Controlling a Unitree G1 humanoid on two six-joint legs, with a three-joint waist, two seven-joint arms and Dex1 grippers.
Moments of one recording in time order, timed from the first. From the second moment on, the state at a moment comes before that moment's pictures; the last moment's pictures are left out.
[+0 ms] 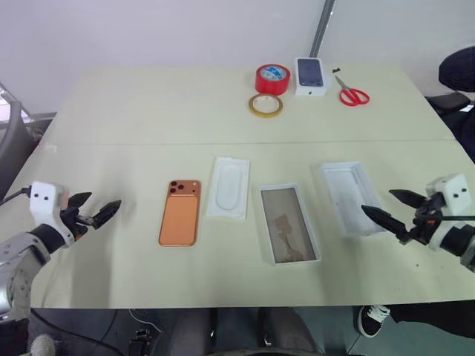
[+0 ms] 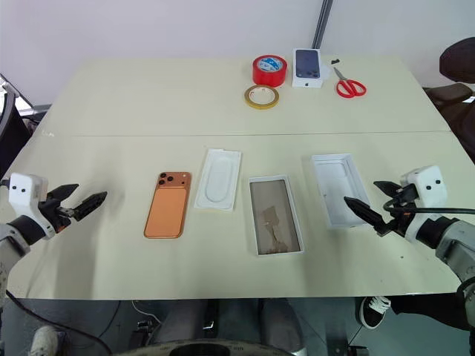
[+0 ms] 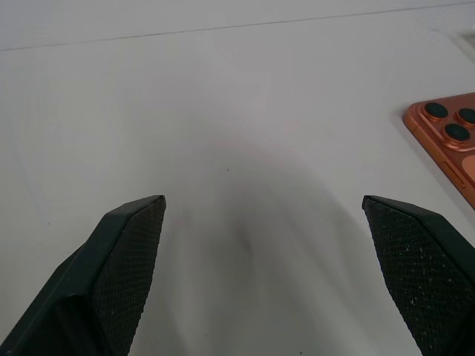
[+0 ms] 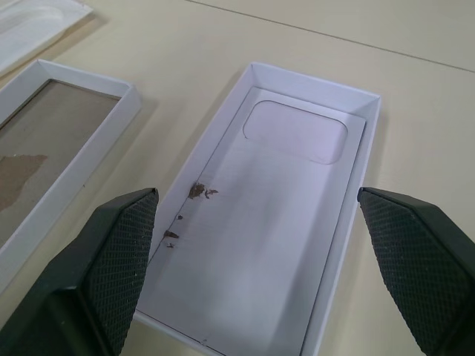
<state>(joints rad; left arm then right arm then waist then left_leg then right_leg) 0.05 0.71 0.49 -0.06 -0.51 0.49 -0.70 0.15 -0.80 -0.56 -0.37 0.58 0.69 0.76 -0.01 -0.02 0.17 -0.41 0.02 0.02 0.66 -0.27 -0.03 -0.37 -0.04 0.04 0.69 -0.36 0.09</state>
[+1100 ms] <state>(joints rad) -0.51 0.27 0.14 -0.24 -0.64 1.29 -0.22 -0.02 -0.79 -0.22 -0.59 0.59 0.71 0.70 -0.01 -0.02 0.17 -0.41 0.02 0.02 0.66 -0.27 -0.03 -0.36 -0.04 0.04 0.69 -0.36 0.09</state>
